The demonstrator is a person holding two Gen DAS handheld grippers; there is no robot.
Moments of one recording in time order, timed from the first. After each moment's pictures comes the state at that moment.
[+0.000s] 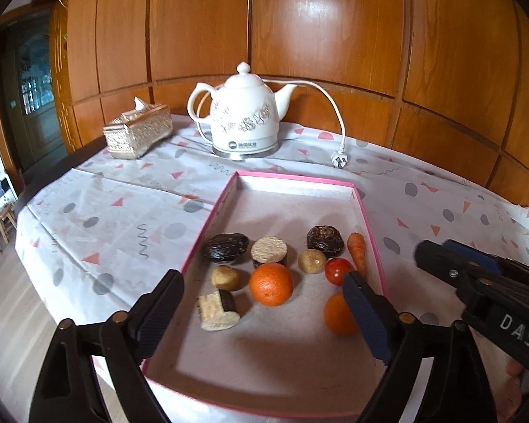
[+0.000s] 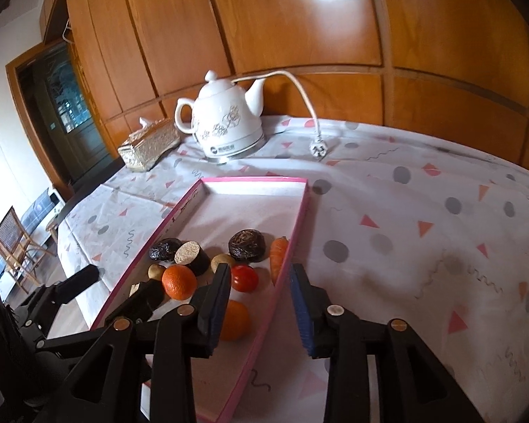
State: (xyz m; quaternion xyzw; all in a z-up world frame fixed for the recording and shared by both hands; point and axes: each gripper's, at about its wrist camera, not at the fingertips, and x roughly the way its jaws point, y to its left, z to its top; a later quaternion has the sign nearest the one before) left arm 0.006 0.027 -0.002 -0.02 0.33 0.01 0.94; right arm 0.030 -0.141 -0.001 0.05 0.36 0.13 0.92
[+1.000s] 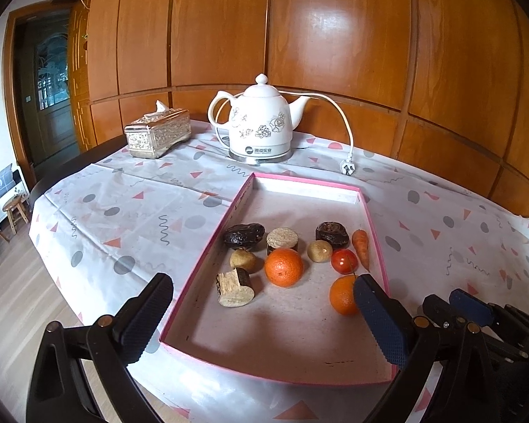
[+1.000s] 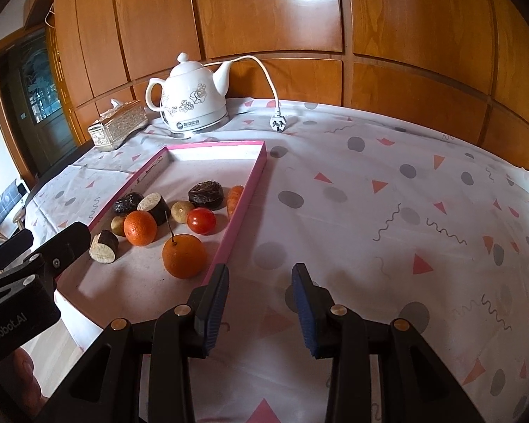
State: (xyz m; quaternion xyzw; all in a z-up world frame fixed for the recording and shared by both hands) left arm -0.028 0.034 -0.001 -0.04 0.31 0.04 0.95; right arm -0.010 -0.149 -0.033 0.01 0.38 0.06 0.92
